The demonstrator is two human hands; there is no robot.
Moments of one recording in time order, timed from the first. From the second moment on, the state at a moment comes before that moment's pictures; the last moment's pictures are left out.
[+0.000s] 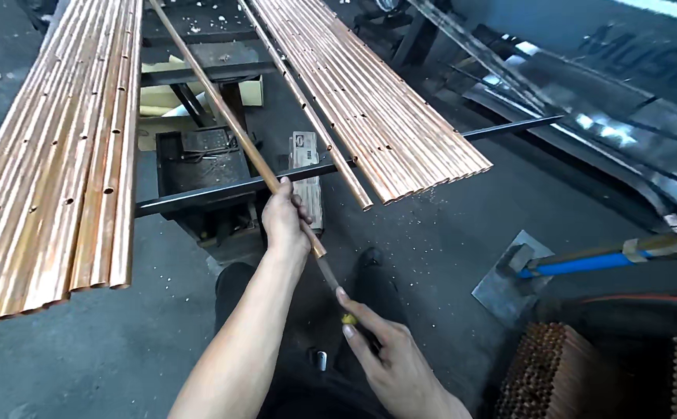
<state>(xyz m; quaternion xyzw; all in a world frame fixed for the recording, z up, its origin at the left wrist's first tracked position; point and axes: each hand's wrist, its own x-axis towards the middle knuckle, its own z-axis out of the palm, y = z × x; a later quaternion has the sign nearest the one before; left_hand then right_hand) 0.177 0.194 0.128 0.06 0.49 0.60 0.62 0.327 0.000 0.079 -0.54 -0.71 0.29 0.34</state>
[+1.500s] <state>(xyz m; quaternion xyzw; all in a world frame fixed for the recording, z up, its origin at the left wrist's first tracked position) 0.180 0.203 0.108 0.09 0.41 0.59 0.69 0.338 -0.027 0.089 -0.58 -0.71 0.29 0.27</state>
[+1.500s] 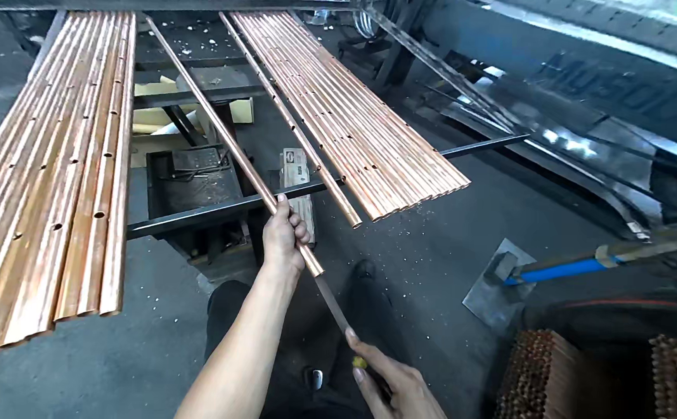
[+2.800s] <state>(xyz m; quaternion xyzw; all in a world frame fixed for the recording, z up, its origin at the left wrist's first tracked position) 0.168 0.202 0.113 0.07 0.39 0.57 0.72 0.336 -0.042 0.100 -0.56 -0.72 0.32 0.25</state>
